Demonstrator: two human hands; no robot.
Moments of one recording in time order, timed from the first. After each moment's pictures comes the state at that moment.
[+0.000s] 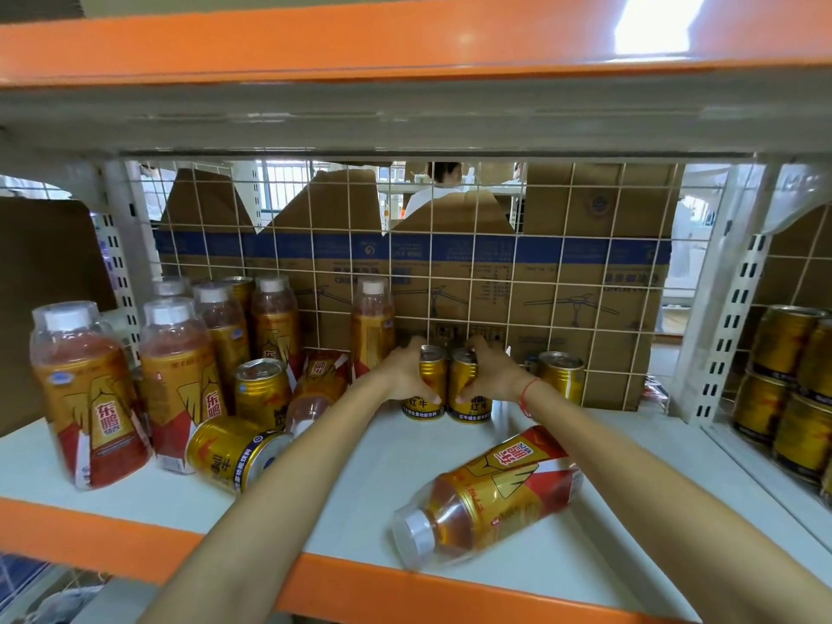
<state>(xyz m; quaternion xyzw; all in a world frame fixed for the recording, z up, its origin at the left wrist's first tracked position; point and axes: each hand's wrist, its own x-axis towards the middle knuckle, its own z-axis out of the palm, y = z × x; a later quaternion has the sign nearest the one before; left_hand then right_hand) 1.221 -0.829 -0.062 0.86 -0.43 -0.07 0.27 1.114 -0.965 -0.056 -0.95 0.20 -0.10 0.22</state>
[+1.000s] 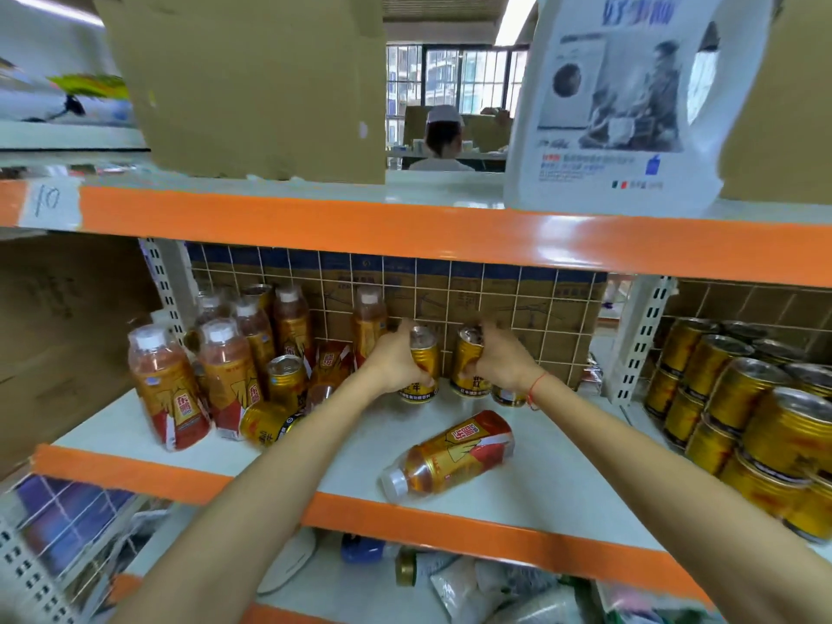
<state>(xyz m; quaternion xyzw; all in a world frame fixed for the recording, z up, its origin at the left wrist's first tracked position) 1.109 -0.768 0.030 0.86 -0.39 -0.05 0.33 1.002 -0.910 0.044 -0.93 0.23 -0.13 0.25</state>
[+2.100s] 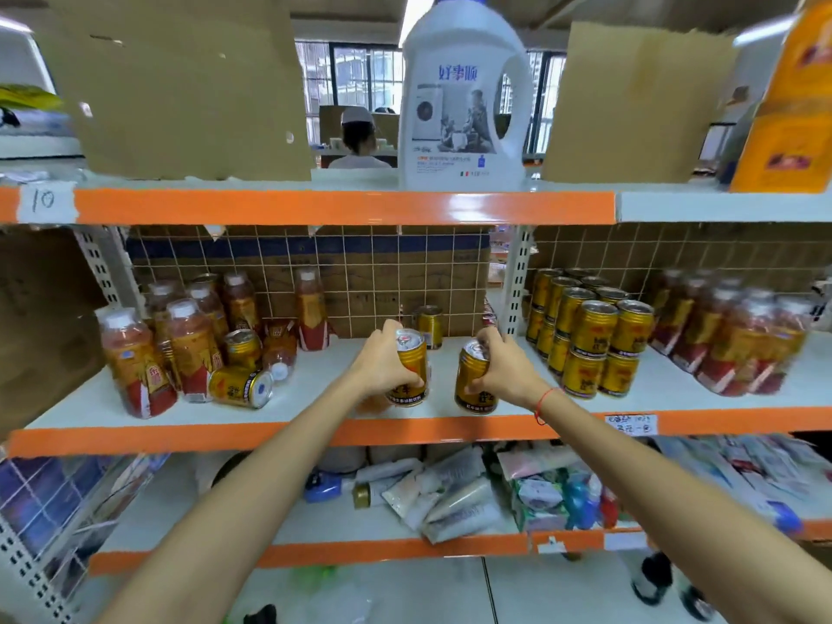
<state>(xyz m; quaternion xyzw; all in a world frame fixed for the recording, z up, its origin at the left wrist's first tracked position) 0.945 -0.713 0.037 0.83 -0.46 -0.07 0.32 0.789 -0.846 0.031 -0.90 0.30 -0.19 0.24</state>
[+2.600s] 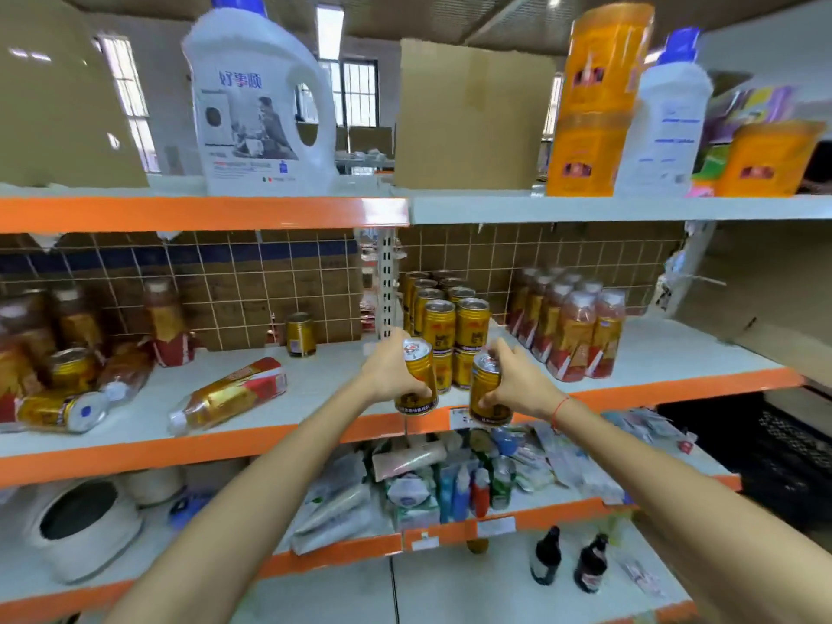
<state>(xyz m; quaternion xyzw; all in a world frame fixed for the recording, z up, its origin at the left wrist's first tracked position) 0.746 -0.870 0.041 0.78 -0.52 -0.13 0.33 0.565 -0.981 0.032 -0.90 0.37 -0.16 0.18</state>
